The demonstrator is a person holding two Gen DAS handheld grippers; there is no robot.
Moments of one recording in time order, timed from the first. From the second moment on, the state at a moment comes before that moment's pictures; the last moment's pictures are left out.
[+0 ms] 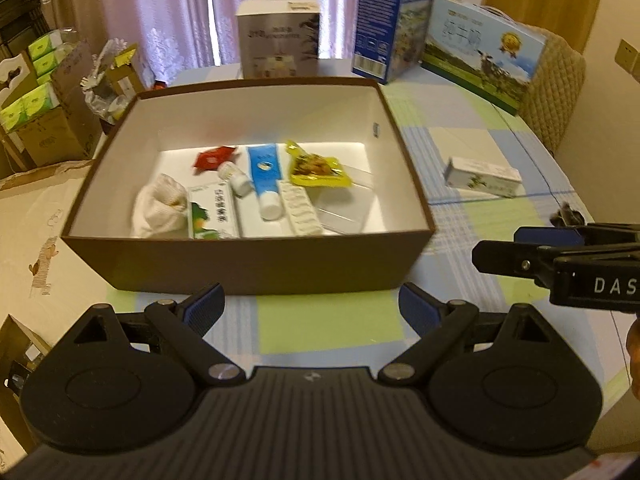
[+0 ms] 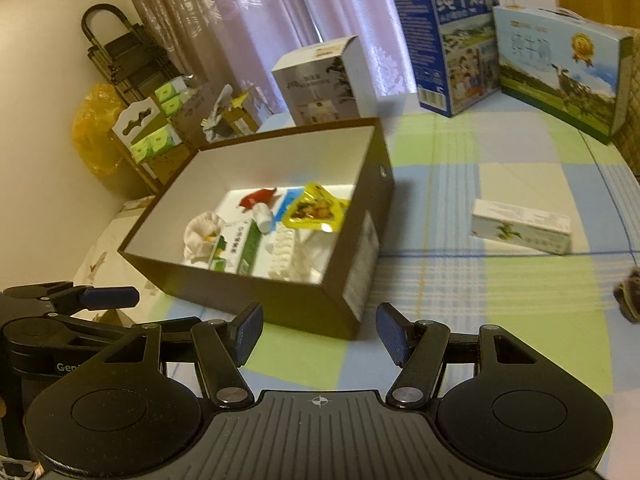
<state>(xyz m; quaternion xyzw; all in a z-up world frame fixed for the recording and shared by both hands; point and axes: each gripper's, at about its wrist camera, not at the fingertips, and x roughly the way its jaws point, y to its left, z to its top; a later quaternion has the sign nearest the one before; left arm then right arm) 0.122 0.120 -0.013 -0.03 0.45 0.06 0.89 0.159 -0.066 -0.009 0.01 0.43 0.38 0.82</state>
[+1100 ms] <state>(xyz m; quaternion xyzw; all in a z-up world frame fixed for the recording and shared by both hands) 0.175 -0.027 -0.048 -0.01 0.49 -0.03 0.87 0.202 -0.225 -0.037 0.03 0.48 0.29 0.83</state>
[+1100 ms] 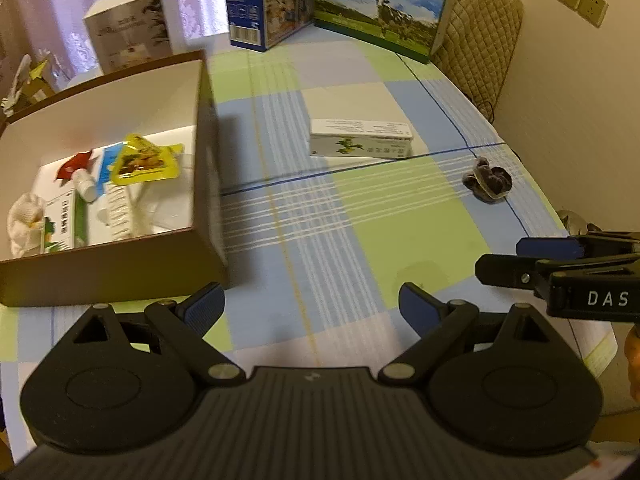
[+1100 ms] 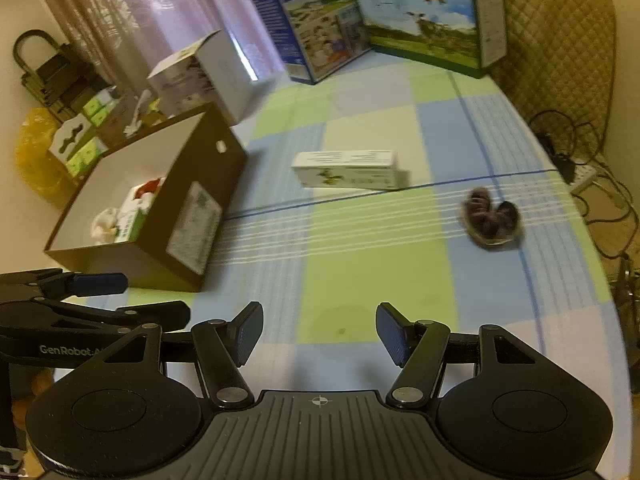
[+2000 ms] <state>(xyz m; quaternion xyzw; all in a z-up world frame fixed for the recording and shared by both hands) 0.310 -0.080 -0.084 0.10 0.45 -0.09 0.88 0.289 -0.284 -0.086 -0.02 0.43 0.20 0.88</state>
